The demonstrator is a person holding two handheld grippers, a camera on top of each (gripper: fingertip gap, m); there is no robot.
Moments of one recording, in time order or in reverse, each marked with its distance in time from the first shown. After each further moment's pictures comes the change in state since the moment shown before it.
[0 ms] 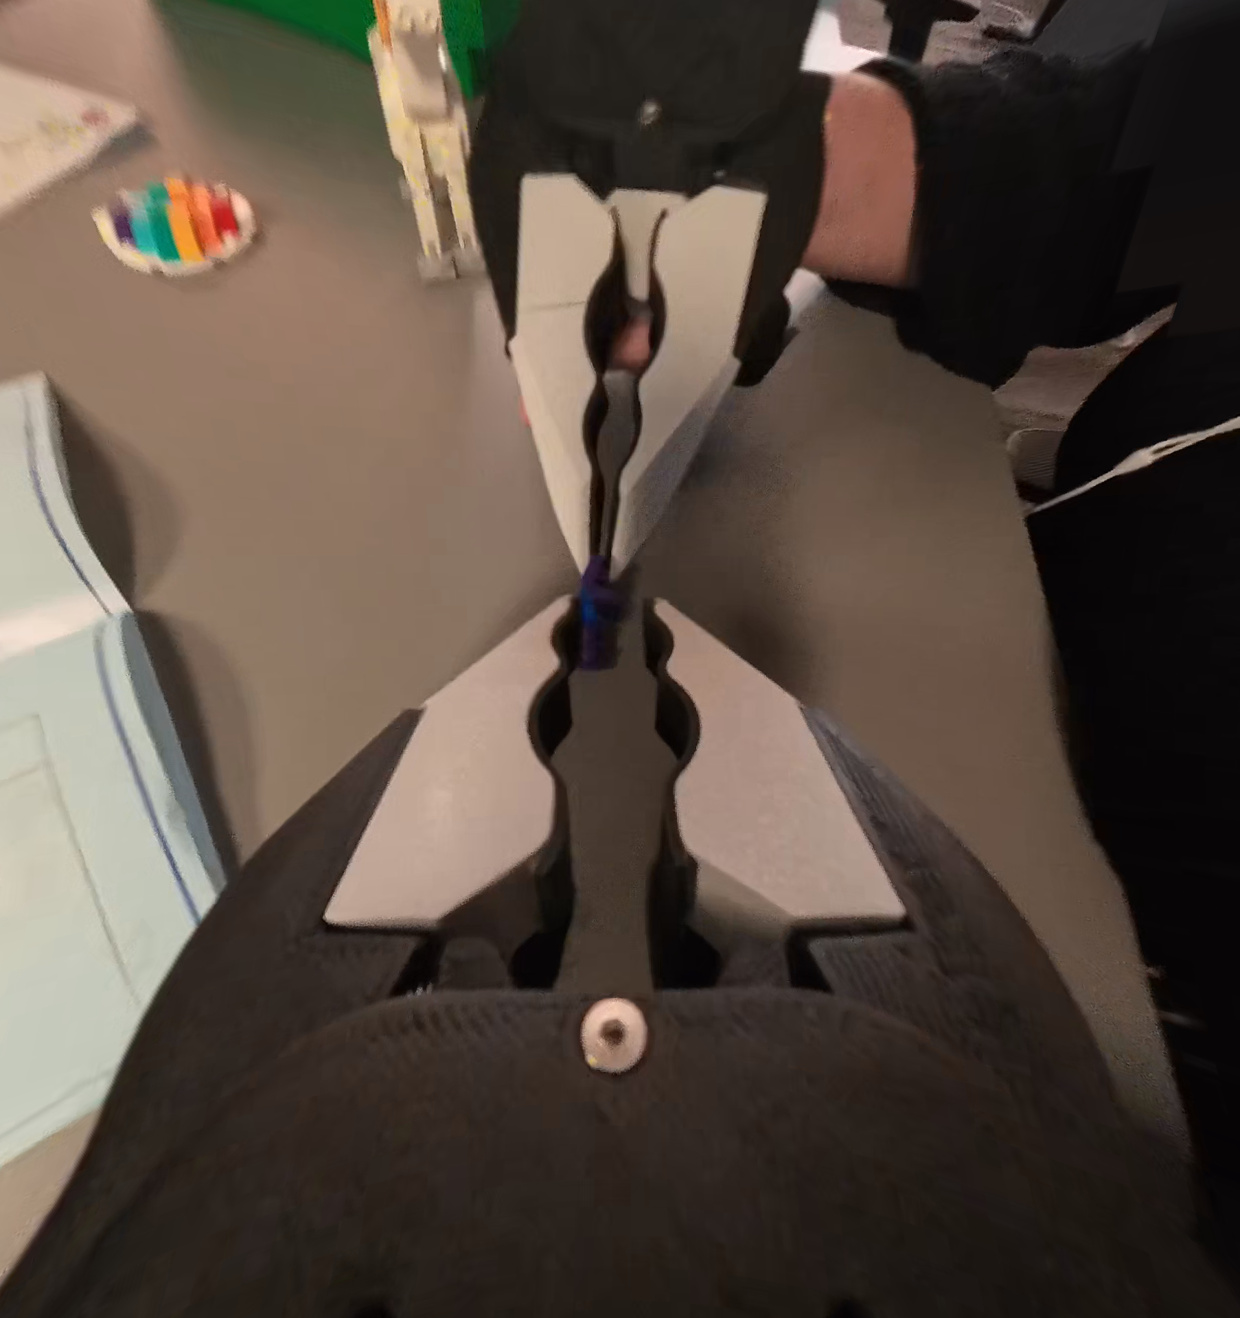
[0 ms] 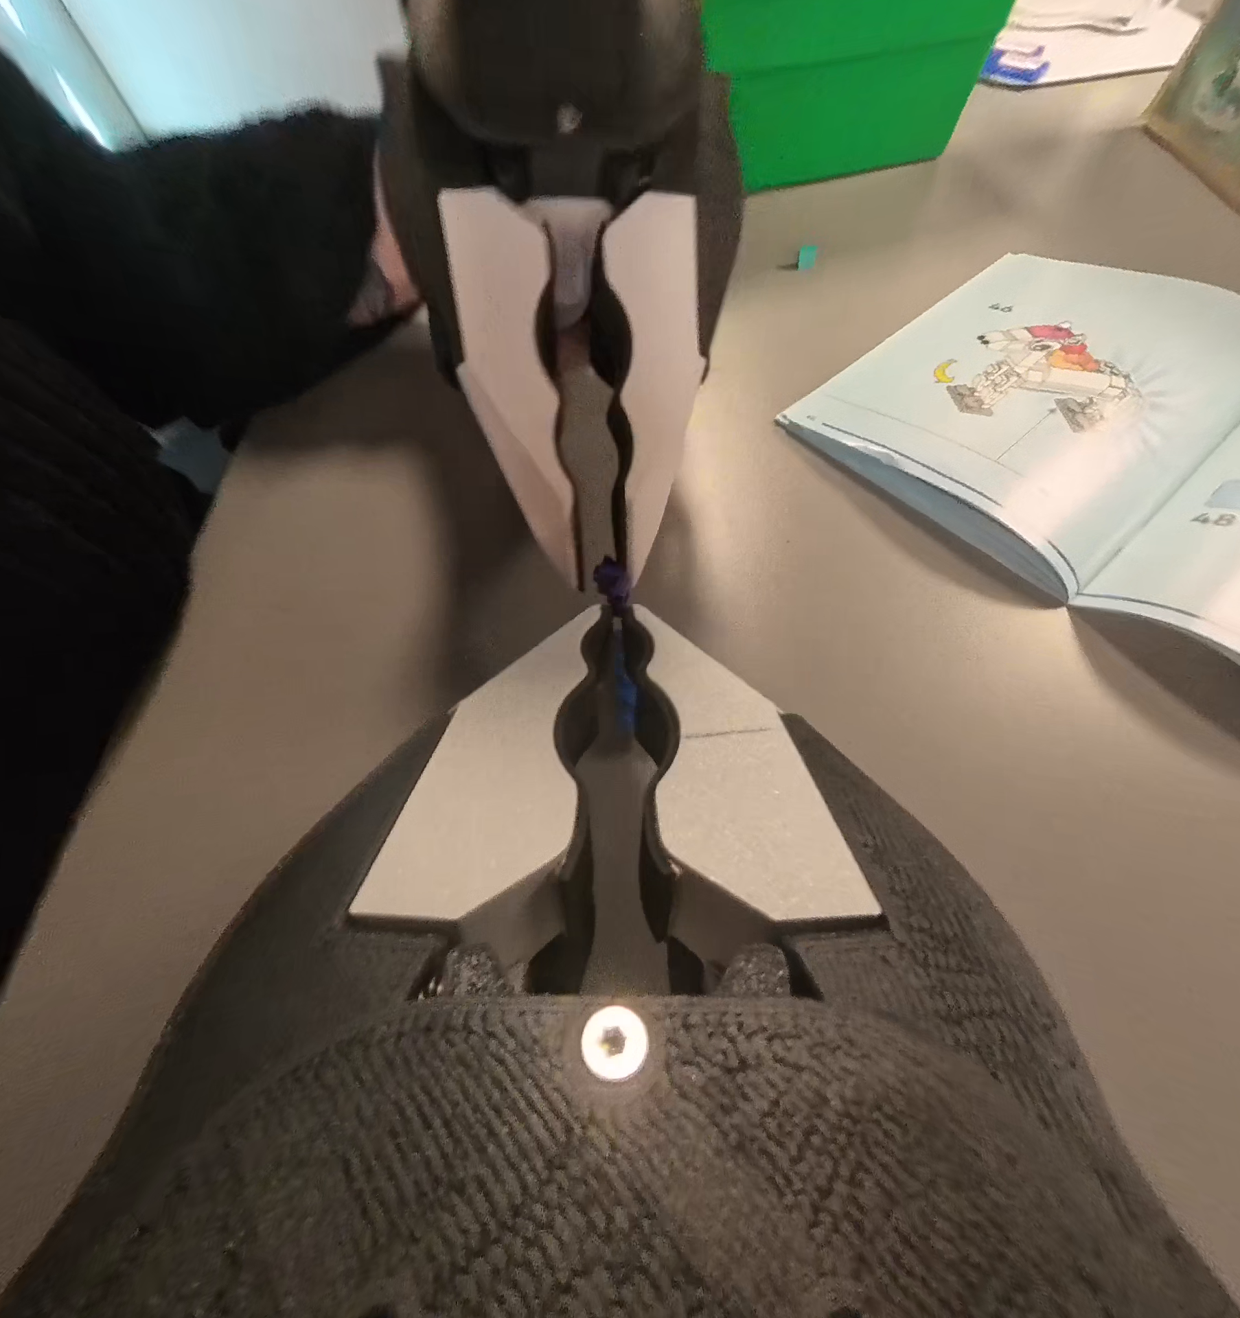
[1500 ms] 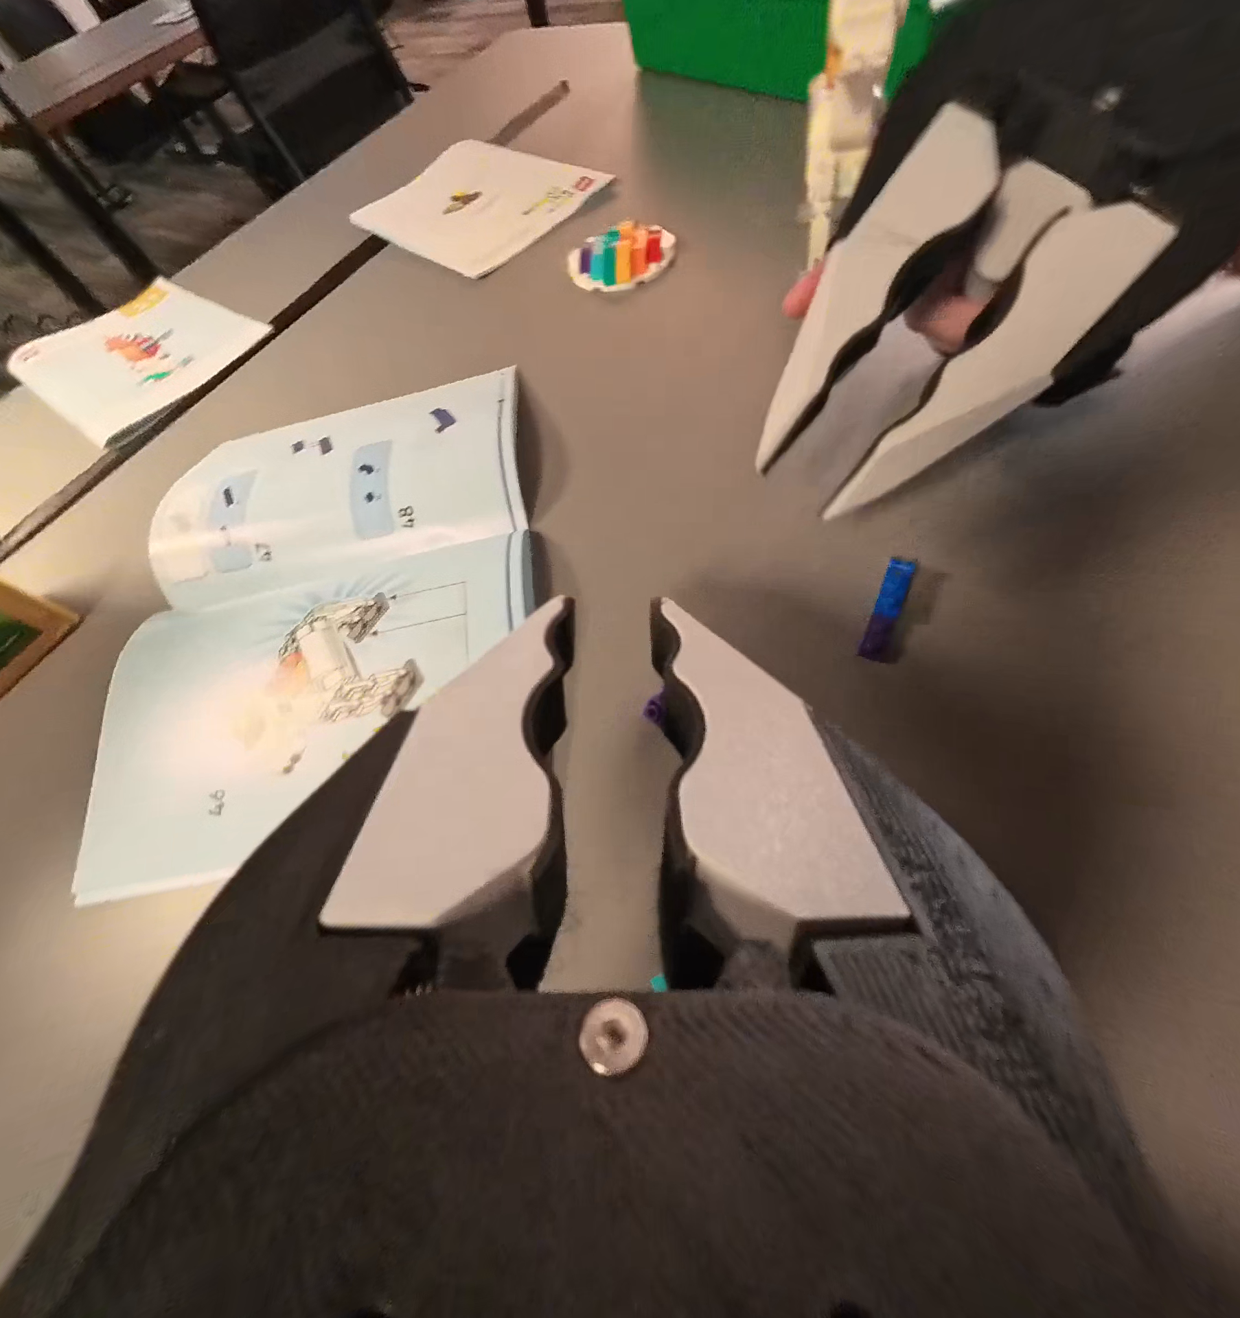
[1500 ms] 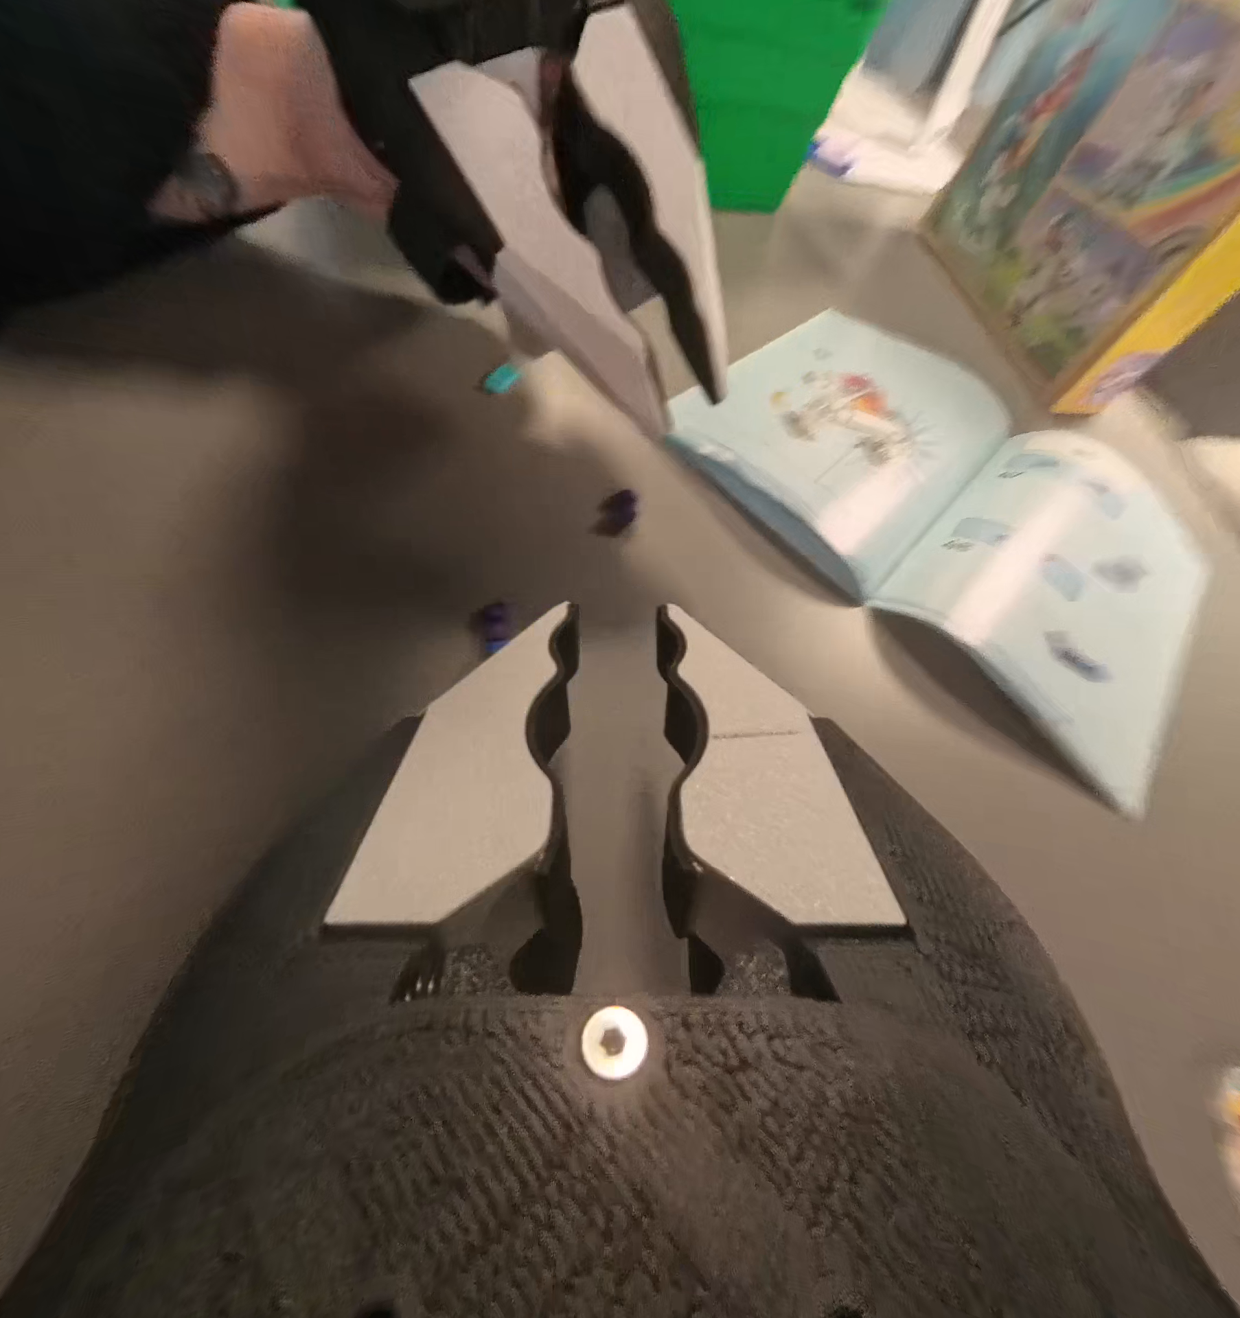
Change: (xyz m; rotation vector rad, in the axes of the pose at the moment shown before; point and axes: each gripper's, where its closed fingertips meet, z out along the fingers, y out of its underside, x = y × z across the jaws) left arm -0.076 0.002 -0.045 0.026 -0.517 0.009; right arm 0.038 -0.001 -0.013 0.007 0.296 -0.252
